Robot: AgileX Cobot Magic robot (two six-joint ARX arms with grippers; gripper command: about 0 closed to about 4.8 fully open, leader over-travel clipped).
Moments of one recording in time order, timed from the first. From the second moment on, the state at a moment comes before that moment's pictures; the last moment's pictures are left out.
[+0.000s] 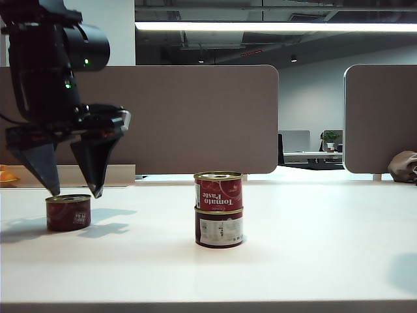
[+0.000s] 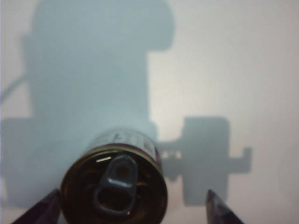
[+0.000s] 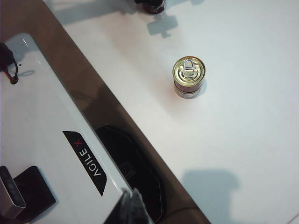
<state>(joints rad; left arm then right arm) -0.35 1.69 1.22 -0.80 0.02 0.05 0.76 1.01 1.53 -1.39 -0.20 -0.08</state>
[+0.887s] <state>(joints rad) -0.35 1.71 1.31 -0.82 -0.13 0.08 0.76 1.01 1.53 -1.36 -0.20 -0.08</state>
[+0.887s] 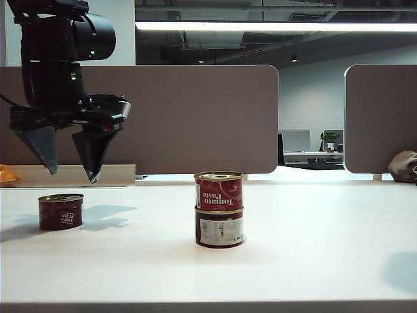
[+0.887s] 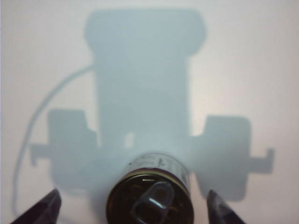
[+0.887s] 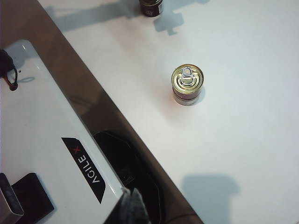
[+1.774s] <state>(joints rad) -0.35 1.80 1.31 -0.89 -0.07 0.07 0.76 1.01 1.53 -1.36 -0.20 -0.08</state>
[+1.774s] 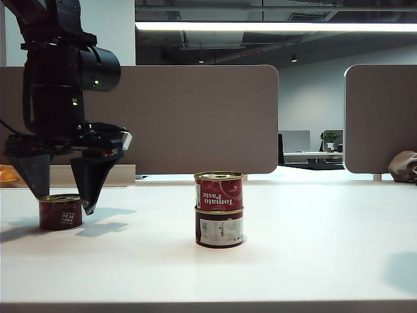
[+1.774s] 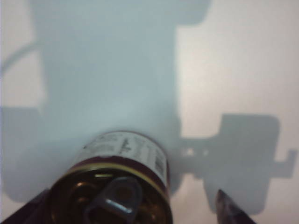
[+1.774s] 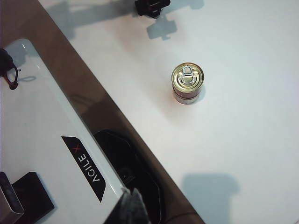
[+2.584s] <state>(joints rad) -0.35 1.85 1.31 -0.87 -0.07 0.07 0.76 1.01 1.53 -1.37 -0.20 -0.08</state>
